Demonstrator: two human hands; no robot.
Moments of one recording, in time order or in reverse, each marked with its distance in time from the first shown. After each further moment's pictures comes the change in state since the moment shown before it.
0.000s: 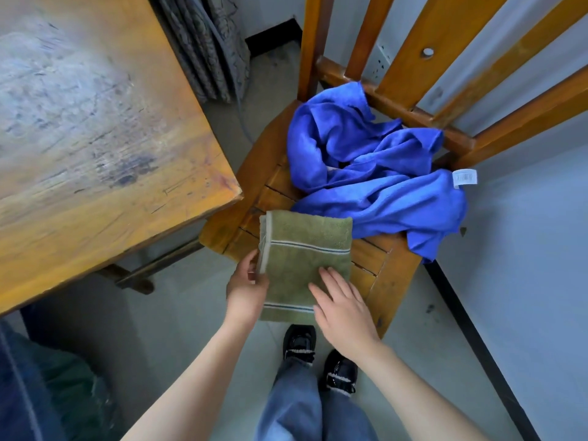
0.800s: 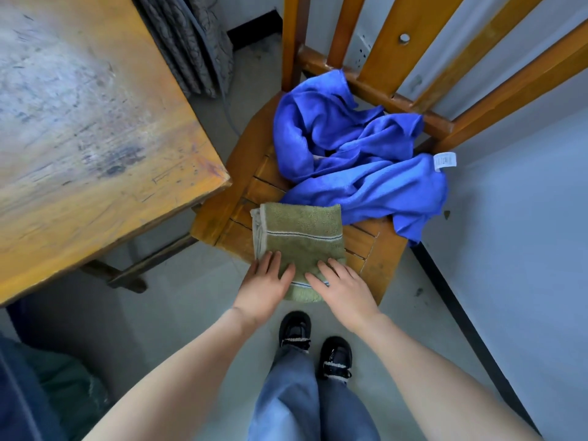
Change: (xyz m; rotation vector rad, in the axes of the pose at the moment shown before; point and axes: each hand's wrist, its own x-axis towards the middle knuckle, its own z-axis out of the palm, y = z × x) left_hand 0.004 -0.029 0.019 1.355 -0.252 0.941; right_hand 0.001 0.026 0.013 -0.245 0.204 -0.216
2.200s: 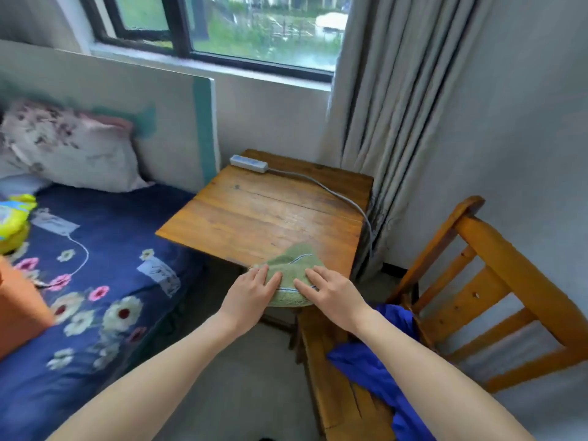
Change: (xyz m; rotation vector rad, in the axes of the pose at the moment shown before) left_hand -0.281 0.078 -0.297 0.094 0.548 -0.859; right_hand 0.004 -0.114 -0.382 -0.272 0.604 -1.152
